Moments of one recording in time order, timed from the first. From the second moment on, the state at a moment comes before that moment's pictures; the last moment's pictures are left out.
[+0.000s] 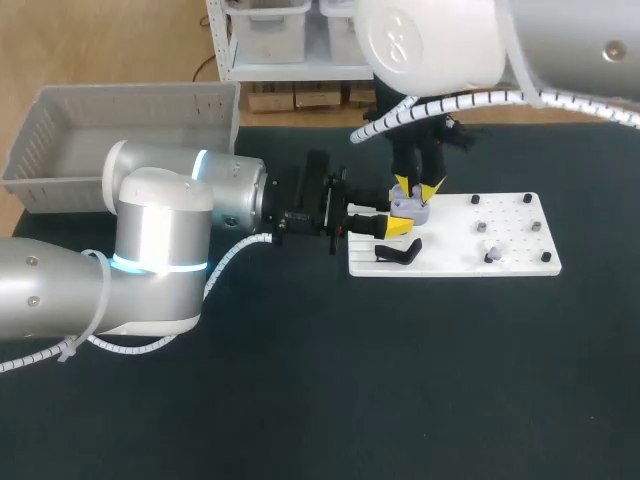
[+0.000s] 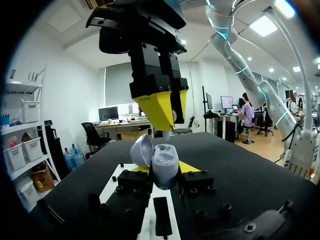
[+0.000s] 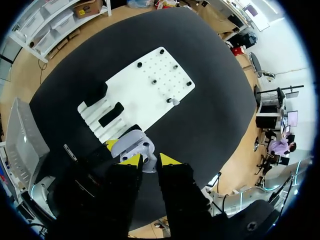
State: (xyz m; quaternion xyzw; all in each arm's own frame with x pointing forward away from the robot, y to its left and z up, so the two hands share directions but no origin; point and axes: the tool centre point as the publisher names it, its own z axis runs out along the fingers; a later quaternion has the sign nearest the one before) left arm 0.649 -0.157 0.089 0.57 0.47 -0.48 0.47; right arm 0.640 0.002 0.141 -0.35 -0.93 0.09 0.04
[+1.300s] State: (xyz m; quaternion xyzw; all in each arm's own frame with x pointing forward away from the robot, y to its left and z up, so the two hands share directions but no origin) left arm 0.650 -0.157 0.089 0.57 0.47 -0.48 0.47; right arm 0.648 -0.001 0.127 -0.36 -0.93 0.08 0.04
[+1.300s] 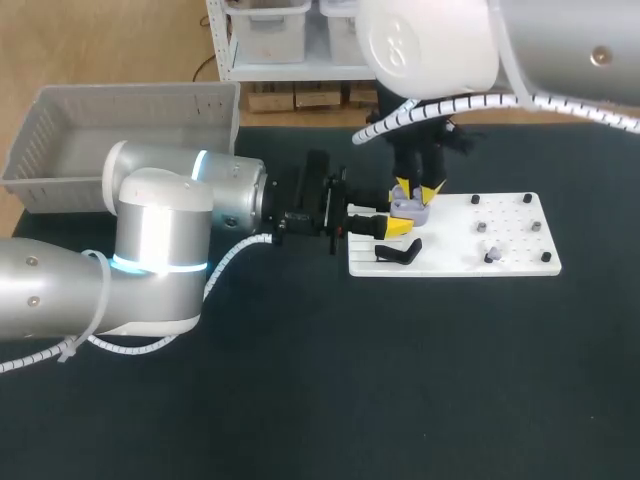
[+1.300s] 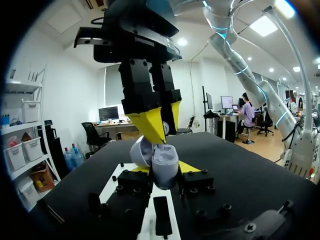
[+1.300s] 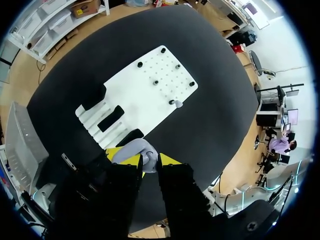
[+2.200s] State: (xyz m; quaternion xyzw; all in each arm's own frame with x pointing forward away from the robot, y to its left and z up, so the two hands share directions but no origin) left arm 0.649 -0.157 0.089 0.57 0.47 -0.48 0.47; right arm 0.630 -0.010 0.159 -0.31 -0.95 0.05 0.00
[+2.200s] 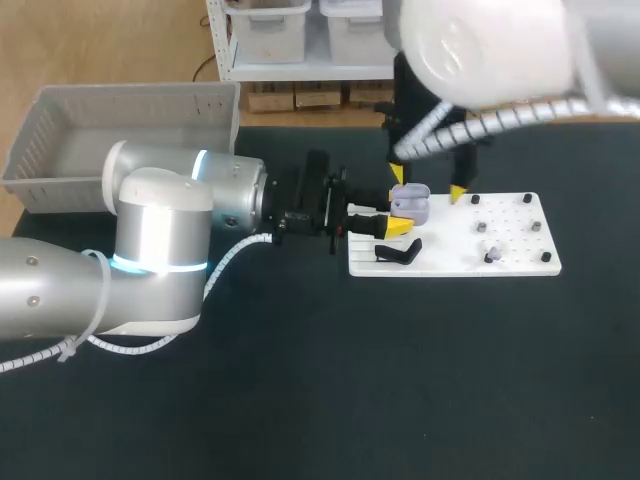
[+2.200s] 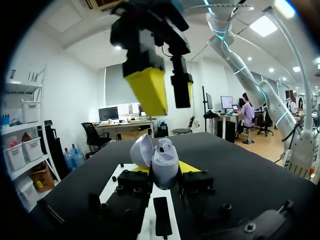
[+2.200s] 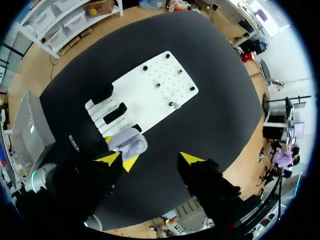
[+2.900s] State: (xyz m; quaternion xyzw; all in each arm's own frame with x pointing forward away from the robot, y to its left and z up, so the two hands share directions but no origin) left arm 0.649 -0.157 0.089 0.57 0.47 -0.48 0.47; right arm 0.611 -0.084 0.134 -0.24 -0.96 0.00 -0.10
